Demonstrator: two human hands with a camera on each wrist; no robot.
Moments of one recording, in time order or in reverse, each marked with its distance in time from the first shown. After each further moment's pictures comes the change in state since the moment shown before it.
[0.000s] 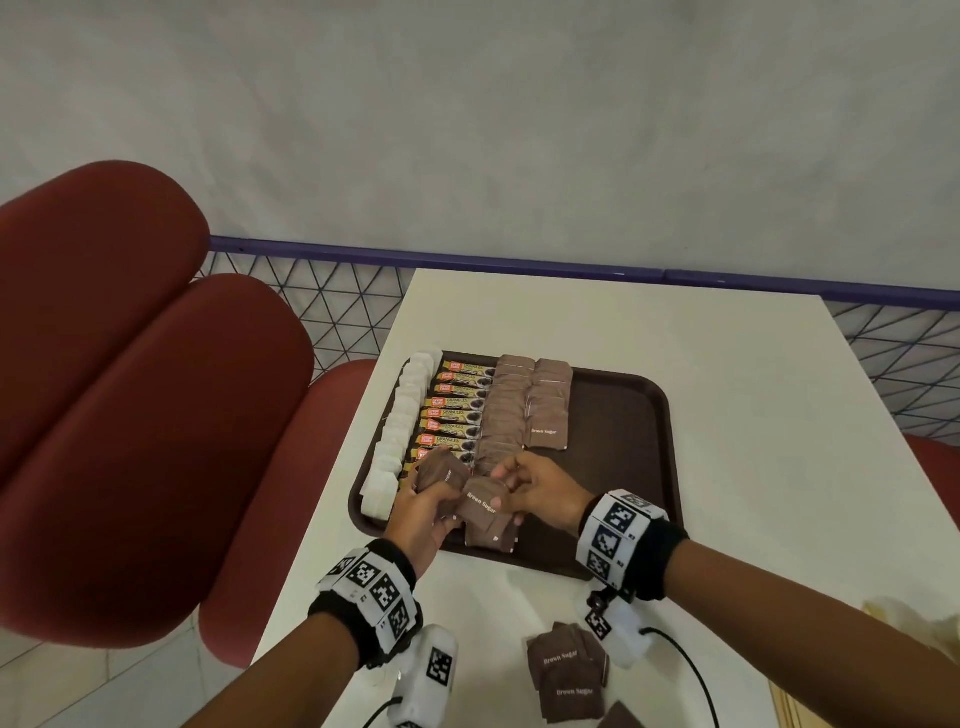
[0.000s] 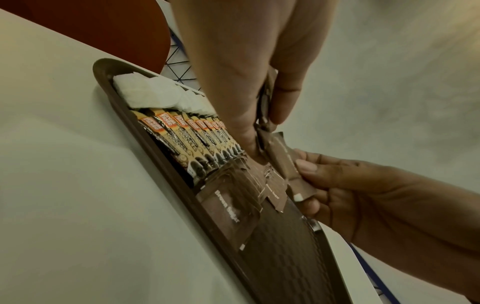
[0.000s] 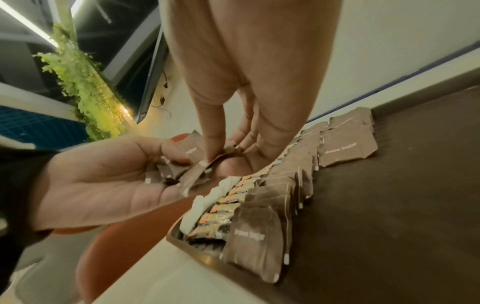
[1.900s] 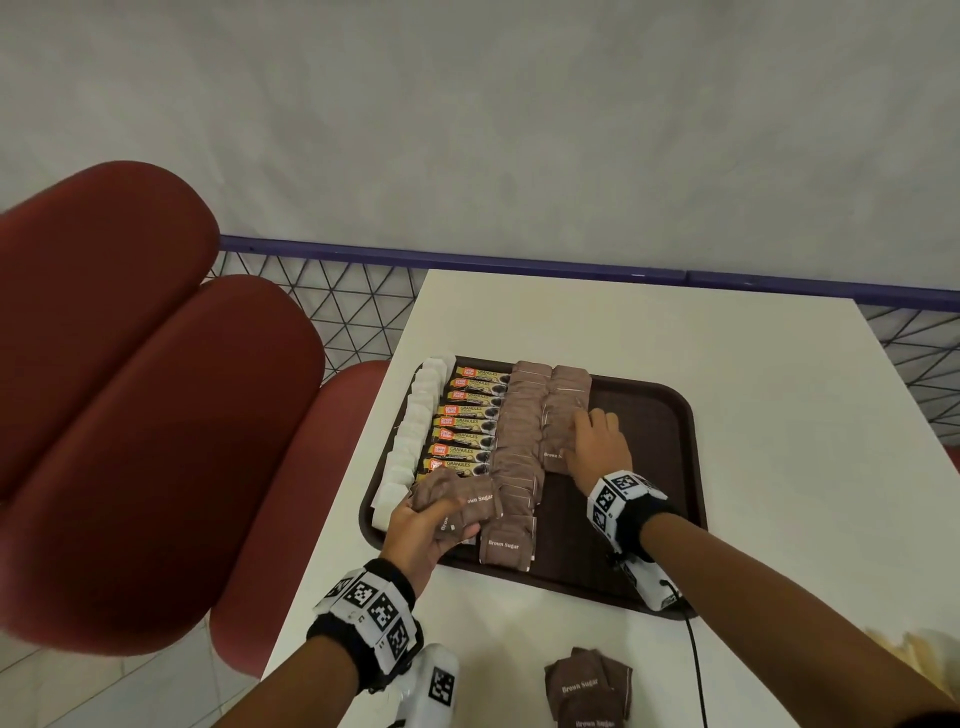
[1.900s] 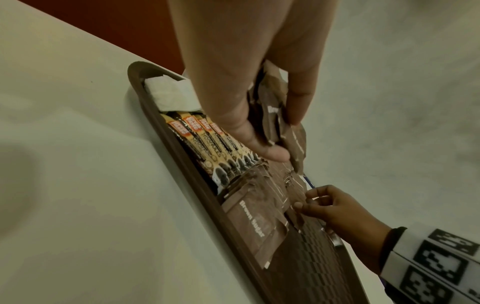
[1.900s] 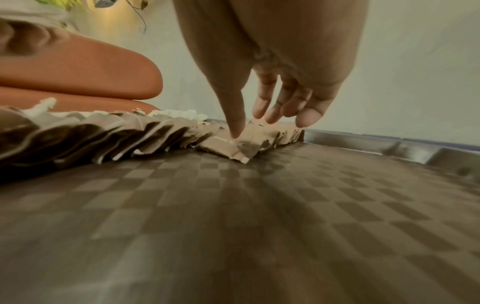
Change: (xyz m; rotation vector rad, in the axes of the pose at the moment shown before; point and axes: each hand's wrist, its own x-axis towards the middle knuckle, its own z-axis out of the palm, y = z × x) left_hand 0.009 0.003 -0.019 0.020 -0.028 -0.009; right_hand 0.059 0.027 -0.056 -1.101 0.585 0.020
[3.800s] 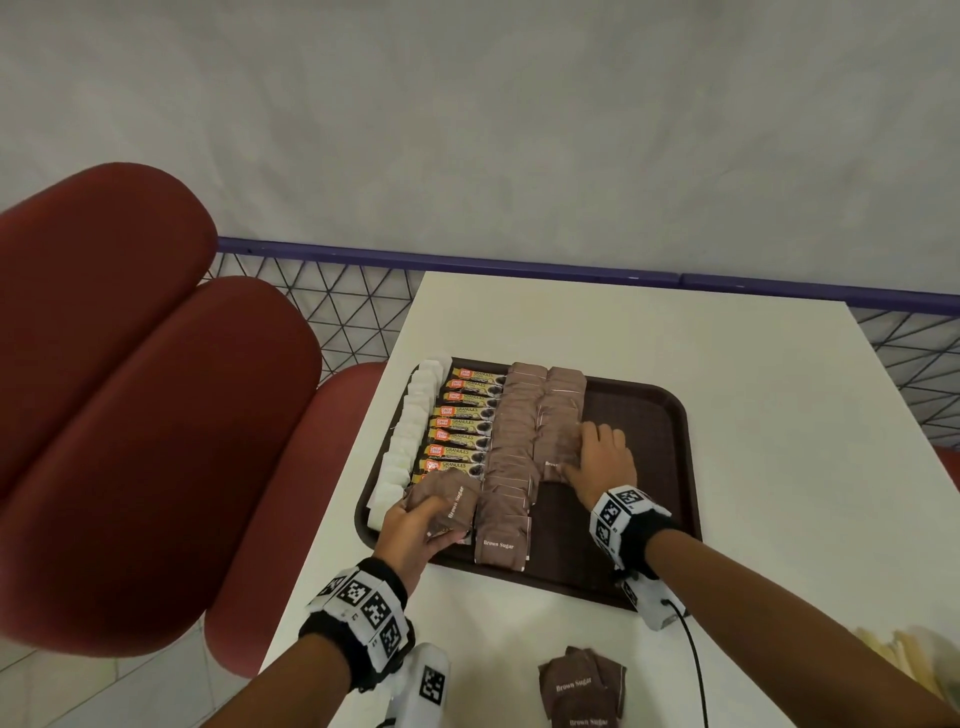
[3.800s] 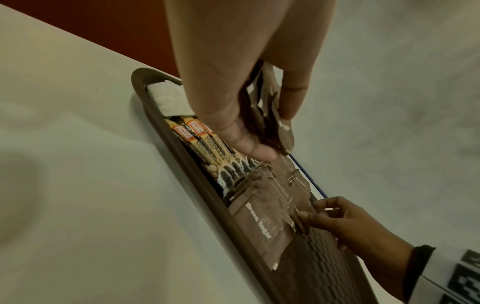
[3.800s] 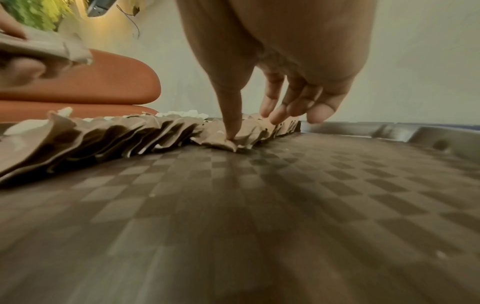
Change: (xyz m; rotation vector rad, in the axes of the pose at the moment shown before) left_hand -0.001 0.003 -0.001 0.110 0.085 -0.006; right_hand -0.016 0.009 0.002 0.070 -0.021 0.111
